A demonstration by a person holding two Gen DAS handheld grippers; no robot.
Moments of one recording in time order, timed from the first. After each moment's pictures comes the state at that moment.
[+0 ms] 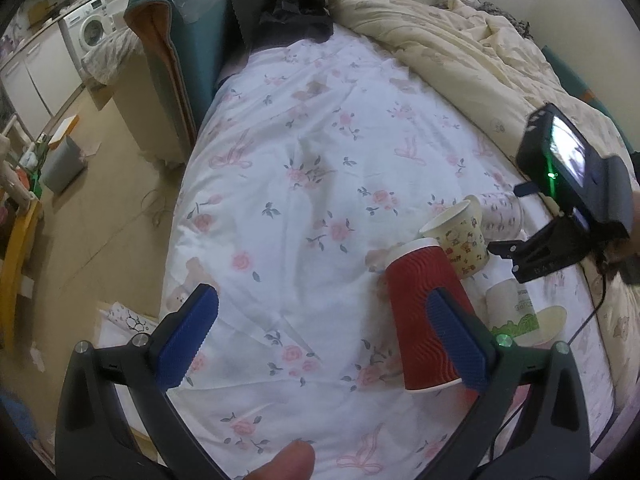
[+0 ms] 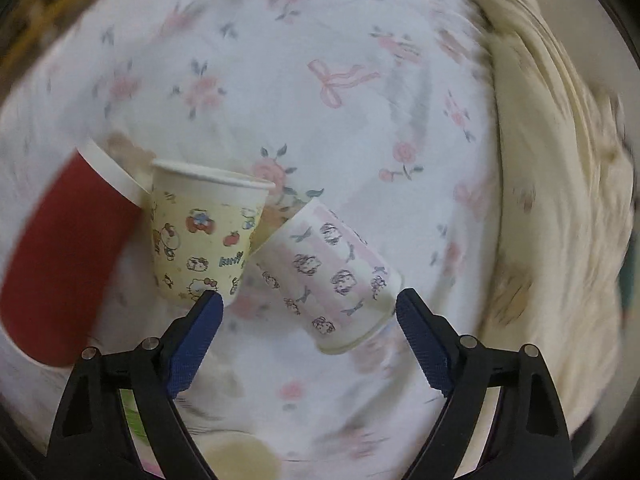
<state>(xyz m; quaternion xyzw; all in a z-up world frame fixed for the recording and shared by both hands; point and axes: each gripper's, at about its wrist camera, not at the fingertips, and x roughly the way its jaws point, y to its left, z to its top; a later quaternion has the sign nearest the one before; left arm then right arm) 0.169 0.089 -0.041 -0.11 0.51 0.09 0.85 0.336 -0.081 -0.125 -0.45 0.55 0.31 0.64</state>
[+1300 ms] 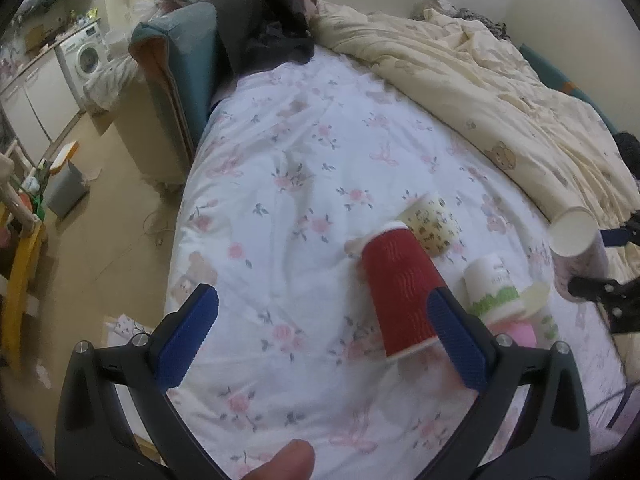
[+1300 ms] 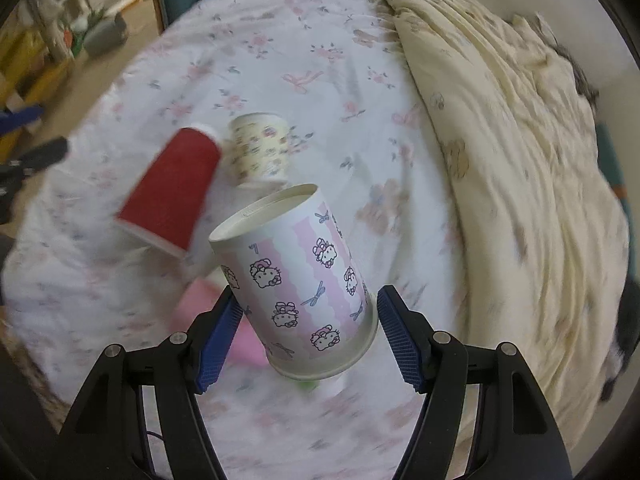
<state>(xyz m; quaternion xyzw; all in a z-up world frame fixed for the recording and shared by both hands) 0.127 0.057 -0.017 -0.07 0.47 0.08 0.88 0.212 -0.176 -0.010 -0.28 0.56 0.25 0.74</state>
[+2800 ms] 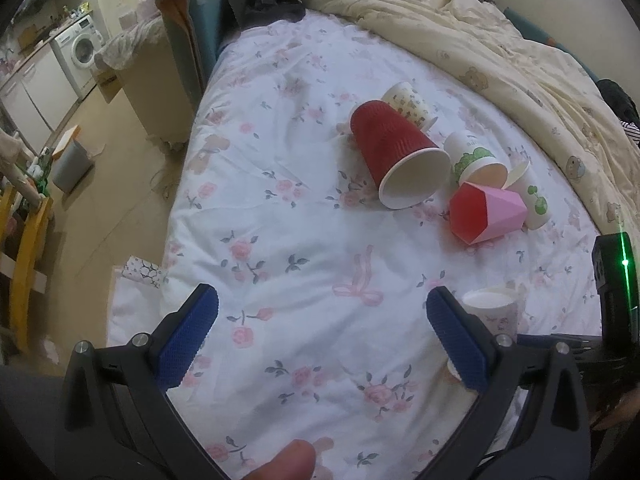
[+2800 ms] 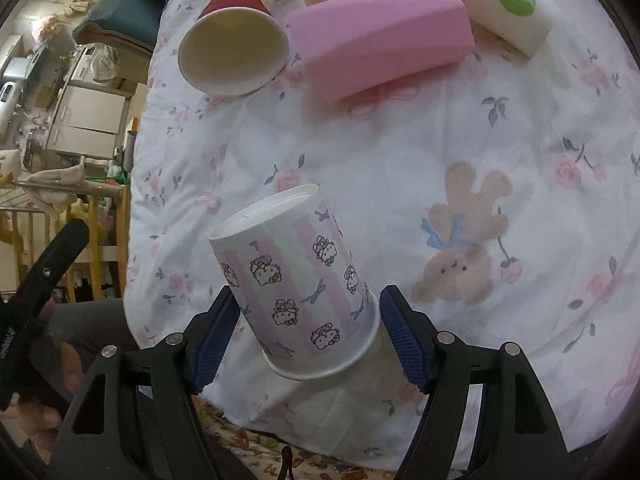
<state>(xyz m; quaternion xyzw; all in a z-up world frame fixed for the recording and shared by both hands) 0.001 0.023 -0.046 -0.06 0.51 0.07 0.85 0.051 -0.207 -0.144 0.14 0.68 0.23 0.68</state>
